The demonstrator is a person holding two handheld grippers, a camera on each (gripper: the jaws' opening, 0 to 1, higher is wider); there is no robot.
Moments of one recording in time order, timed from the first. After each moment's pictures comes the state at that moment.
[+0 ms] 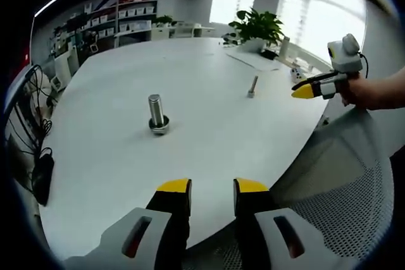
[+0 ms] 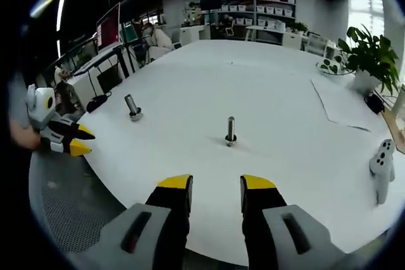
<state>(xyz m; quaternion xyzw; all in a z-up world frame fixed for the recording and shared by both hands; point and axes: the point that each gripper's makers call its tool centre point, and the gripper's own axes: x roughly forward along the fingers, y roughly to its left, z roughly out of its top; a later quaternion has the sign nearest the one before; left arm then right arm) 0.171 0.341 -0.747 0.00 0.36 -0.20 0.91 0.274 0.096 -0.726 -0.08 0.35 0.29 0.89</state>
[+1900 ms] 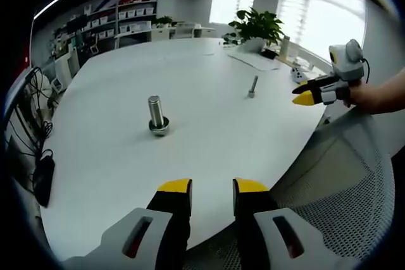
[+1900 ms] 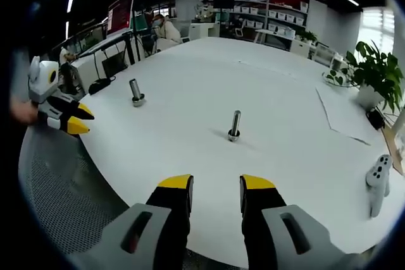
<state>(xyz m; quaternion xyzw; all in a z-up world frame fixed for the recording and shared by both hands) 0.172 0.340 -0.746 0.01 0.36 -0.20 0.91 0.268 0.099 -0.738 -0.14 0.34 0.31 0.88</state>
